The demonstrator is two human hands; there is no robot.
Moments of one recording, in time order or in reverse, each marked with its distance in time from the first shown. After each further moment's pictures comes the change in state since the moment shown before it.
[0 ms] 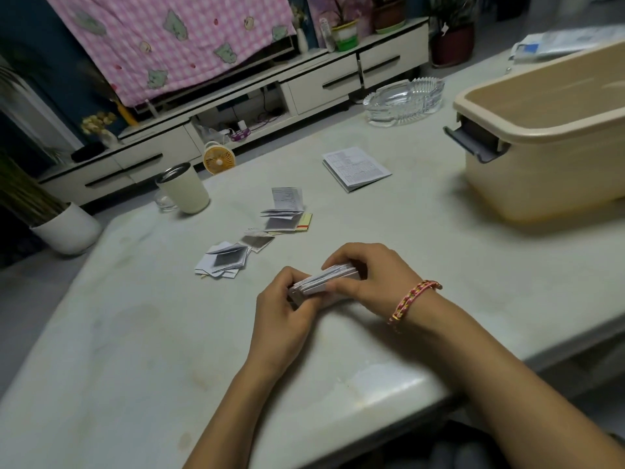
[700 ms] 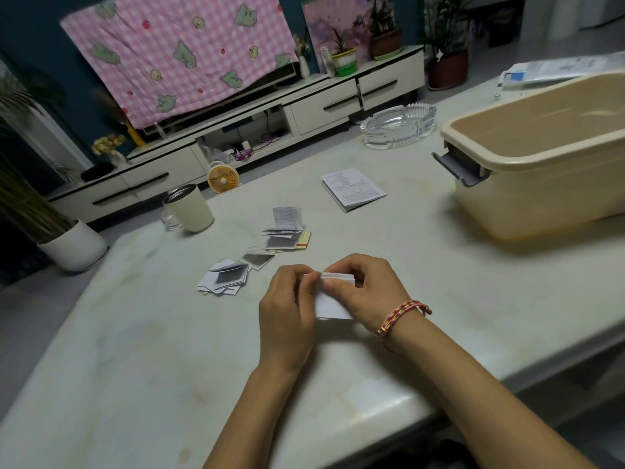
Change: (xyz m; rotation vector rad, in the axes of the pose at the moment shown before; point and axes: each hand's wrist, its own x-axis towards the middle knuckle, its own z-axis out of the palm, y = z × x) left_hand 0.015 0.016 0.014 0.255 0.269 0.340; right_hand 0.000 -0.001 0.008 0.304 0.230 0.090
